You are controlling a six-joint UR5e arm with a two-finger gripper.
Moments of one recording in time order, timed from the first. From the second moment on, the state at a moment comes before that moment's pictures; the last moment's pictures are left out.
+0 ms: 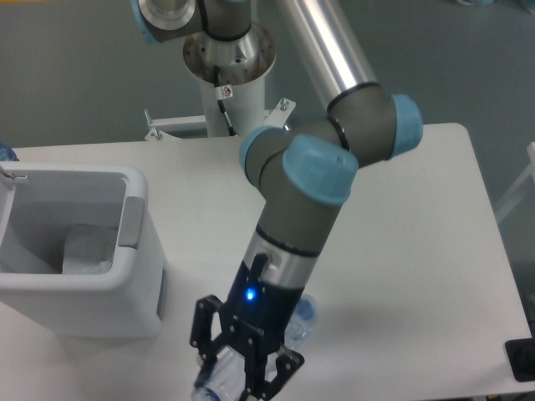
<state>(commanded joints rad) 2.36 -2.10 -1.11 -0.77 0.77 0.64</state>
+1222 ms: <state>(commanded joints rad) 2.20 -1.97 -1.27 -0.71 0.42 0.43</state>
